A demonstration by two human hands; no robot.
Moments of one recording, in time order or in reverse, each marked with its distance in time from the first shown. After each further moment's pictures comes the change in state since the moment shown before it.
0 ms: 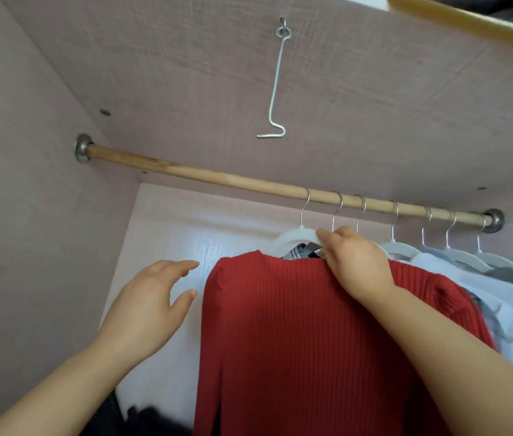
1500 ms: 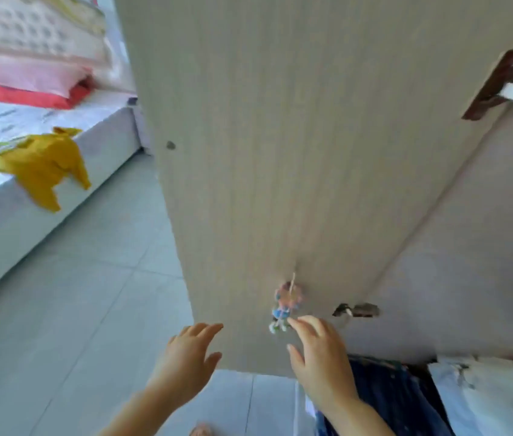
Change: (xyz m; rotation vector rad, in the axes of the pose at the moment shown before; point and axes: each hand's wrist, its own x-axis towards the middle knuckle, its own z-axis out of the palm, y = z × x) left_hand -0.650 0.248 -0.210 0.986 -0.177 -1.750; right_hand -0.595 -0.368 -0.078 1.604 -0.623 -1.202
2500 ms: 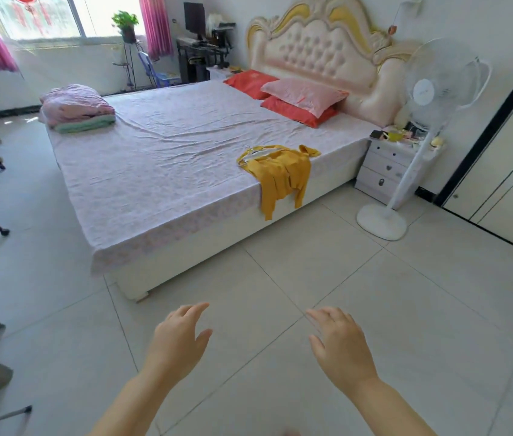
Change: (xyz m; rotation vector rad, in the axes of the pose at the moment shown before) left_hand -0.014 -0.466 -0.239 -0.056 0.427 -0.825; right_hand 0.338 -0.443 0.255 0.200 -0.239 -0.704
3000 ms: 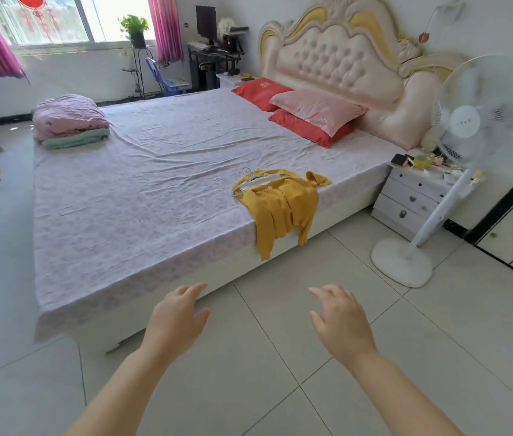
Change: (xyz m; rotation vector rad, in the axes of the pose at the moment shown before) left_hand 0.317 0.091 -0.025 -0.010 0.053 -0.084; right_hand 0.320 0.147 0.012 0.064 -0.132 0.054
